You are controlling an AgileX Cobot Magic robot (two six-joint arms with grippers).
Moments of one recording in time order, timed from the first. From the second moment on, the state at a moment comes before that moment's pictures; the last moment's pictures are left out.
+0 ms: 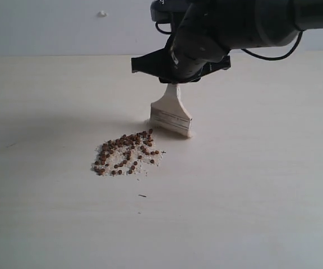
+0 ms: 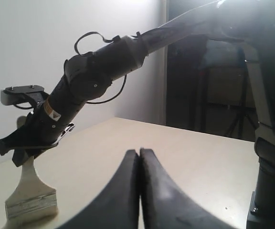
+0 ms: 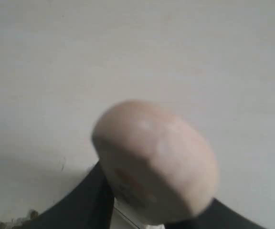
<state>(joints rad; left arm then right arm) -0.50 0.00 -0.12 1.60 -0.69 -1.76 0.66 1.98 -1.41 -0.62 0.53 1.04</state>
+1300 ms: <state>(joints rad) -0.50 0.00 -0.12 1.60 -0.69 -1.76 0.72 1.92 -1.41 -0.65 0.60 0.91</state>
